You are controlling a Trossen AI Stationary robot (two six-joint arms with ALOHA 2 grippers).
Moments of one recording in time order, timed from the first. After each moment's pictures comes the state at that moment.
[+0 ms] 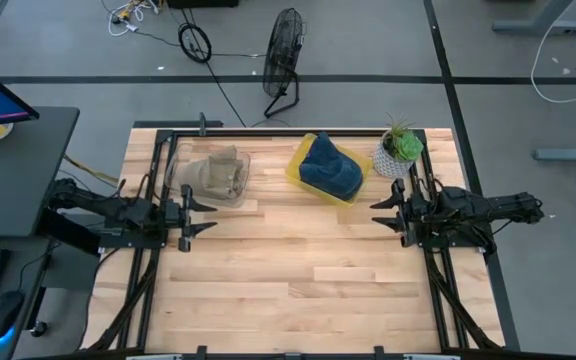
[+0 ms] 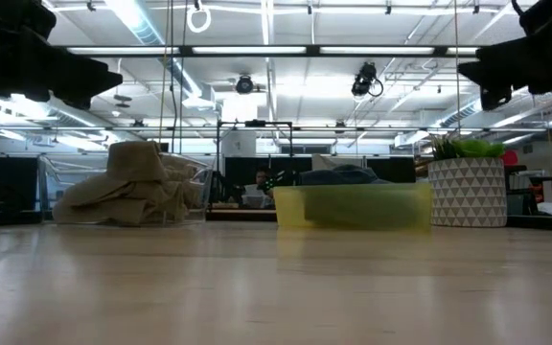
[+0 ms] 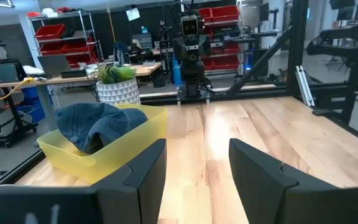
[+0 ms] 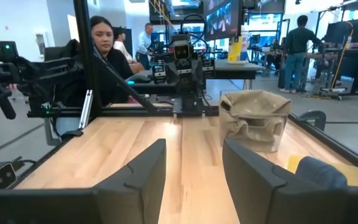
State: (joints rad) left arm -0.31 0.07 0.01 0.08 -0.39 0.08; right arm 0.12 0.00 0.08 -0.04 0.06 0.01
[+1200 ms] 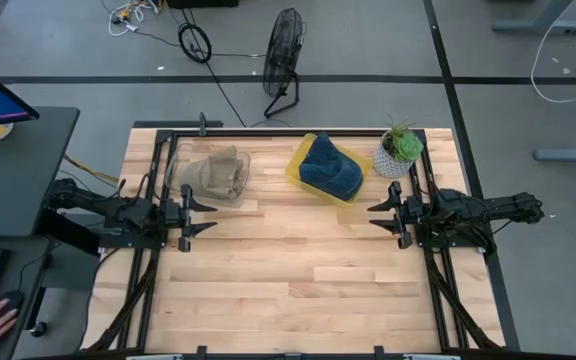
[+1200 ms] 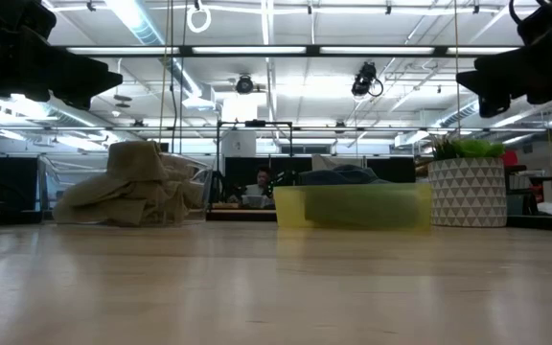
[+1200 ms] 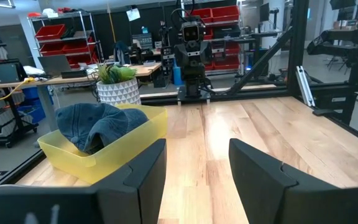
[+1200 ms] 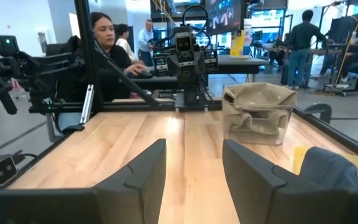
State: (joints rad) left arm -0.31 0.07 0.01 0.08 -0.39 0.08; right arm 0.12 0.01 0.02 0.02 0.05 0.02
